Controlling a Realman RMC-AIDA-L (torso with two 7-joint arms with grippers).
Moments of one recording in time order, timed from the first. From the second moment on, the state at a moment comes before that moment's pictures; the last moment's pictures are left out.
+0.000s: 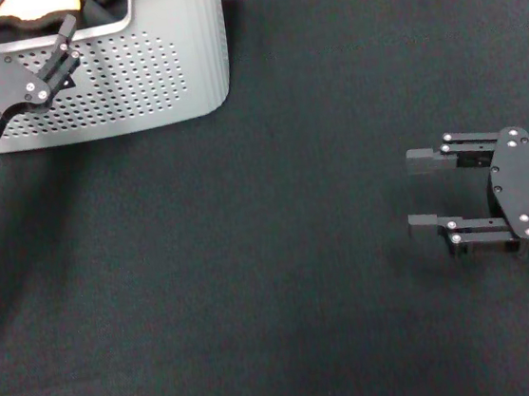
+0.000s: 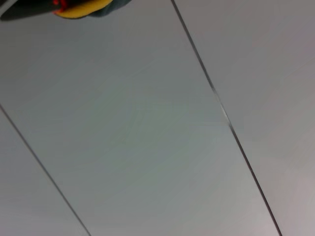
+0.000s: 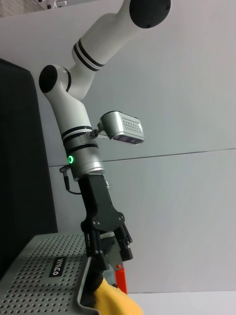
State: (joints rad) left arm -0.42 -2.10 0.57 0.23 1.13 1.49 -0.07; right arm 0.36 2.01 -1.17 -0.81 1.65 1.69 -1.93
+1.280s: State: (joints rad) left arm -0.49 -2.11 0.58 0.09 1.00 1.43 0.20; right arm 0.35 2.01 -1.17 -0.81 1.65 1.69 -1.94
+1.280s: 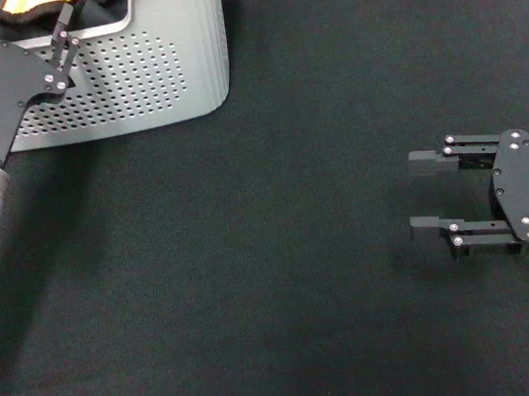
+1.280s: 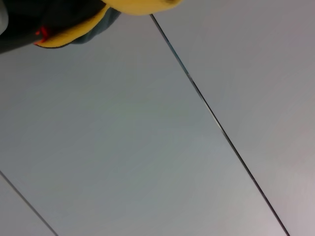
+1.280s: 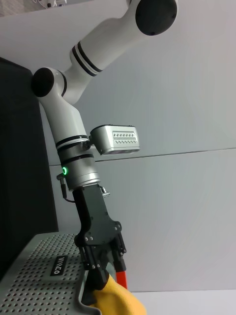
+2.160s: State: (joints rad) left arm -0.50 -2.11 0.57 0.05 0.96 1.46 0.17; right arm 0.35 2.01 -1.17 -0.80 1.65 1.71 -1.94
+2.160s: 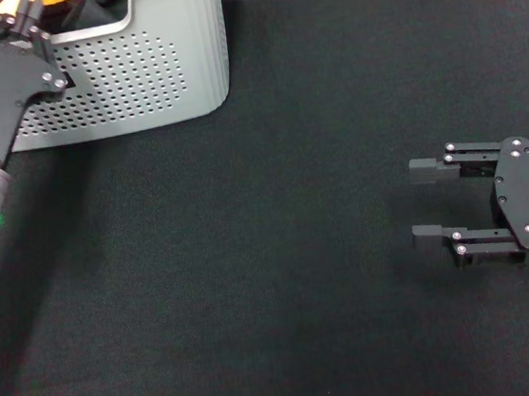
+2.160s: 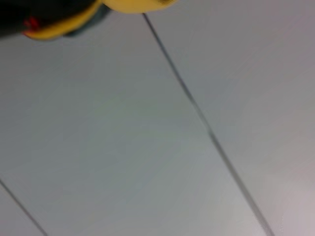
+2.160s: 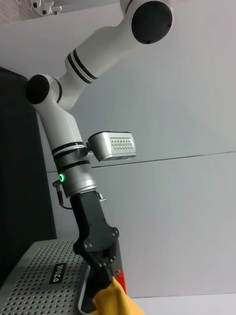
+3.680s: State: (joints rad) left arm -0.40 -2.10 1.05 0.45 0.61 2.03 -1.17; right arm 0.41 2.03 -1.37 -0.71 2.00 1.63 -2.25
